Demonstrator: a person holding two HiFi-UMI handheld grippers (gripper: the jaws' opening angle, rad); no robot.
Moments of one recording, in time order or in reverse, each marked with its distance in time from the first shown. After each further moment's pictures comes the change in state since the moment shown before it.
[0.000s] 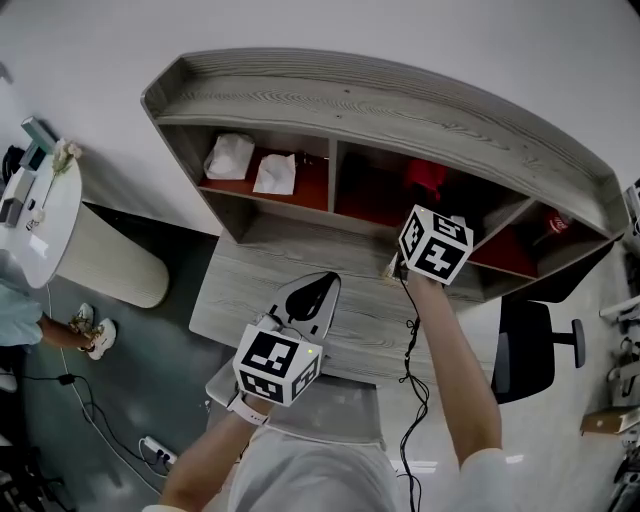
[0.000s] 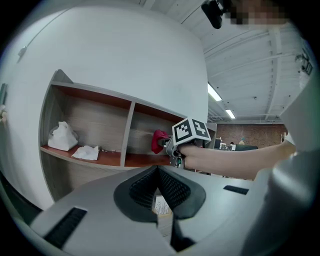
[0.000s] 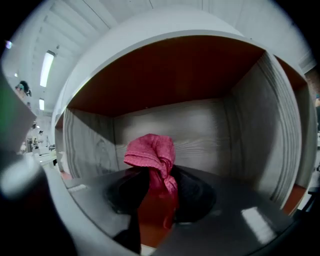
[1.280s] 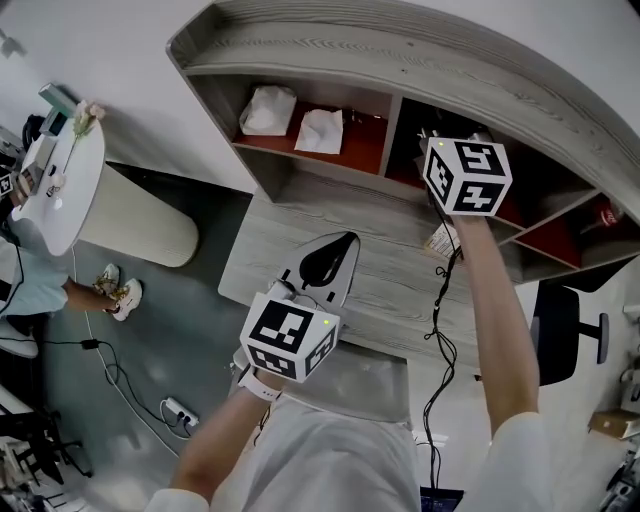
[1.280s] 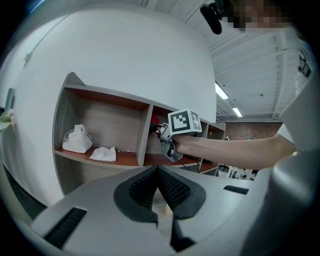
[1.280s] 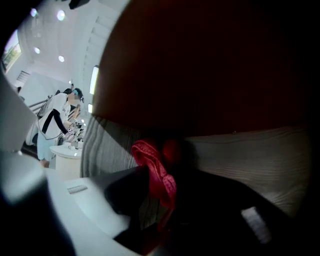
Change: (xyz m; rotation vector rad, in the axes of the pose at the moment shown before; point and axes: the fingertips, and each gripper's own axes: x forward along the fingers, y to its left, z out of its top) left arm -0.017 0.047 0.001 -0.007 0.008 0.077; right arm 0.044 0.134 0.058 -0.216 -0.203 0.457
